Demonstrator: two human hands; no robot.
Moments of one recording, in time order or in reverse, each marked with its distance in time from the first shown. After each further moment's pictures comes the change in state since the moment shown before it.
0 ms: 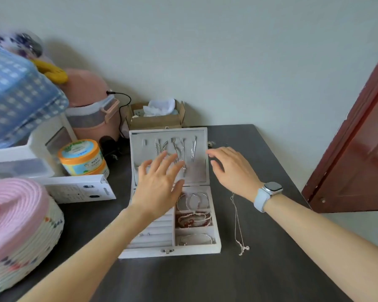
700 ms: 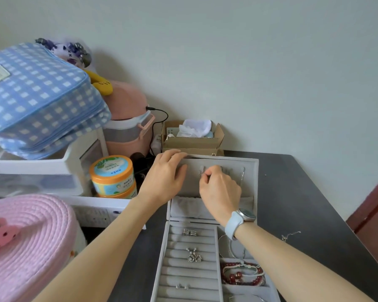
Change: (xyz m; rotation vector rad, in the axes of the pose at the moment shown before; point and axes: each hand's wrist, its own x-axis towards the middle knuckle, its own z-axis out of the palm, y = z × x) left_hand 0.050 -0.118 0.018 -0.378 0.121 -0.209; right_hand 0.093 -0.097 0.085 -0.038 0.153 0.336
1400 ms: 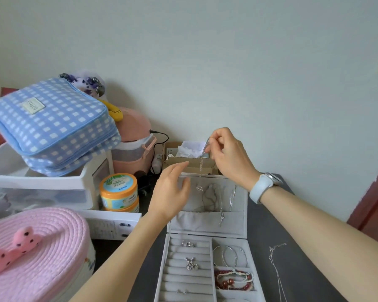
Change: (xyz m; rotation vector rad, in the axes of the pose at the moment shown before) left_hand -0.011 0.048 -0.037 -0.315 0.116 -0.120; right_hand 0.048 -0.029 -0.107 0.409 0.023 -0.331
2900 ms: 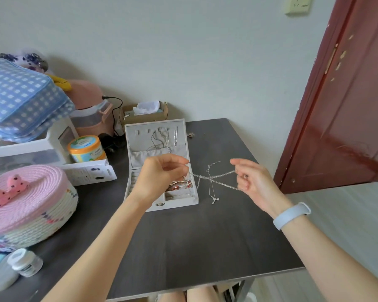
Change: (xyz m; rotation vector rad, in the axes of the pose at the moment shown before) left_hand -0.147 0.168 -0.006 -0.496 -0.371 -0.372; right_hand -0.270 0.042 -0.133 0.892 0.161 0.837
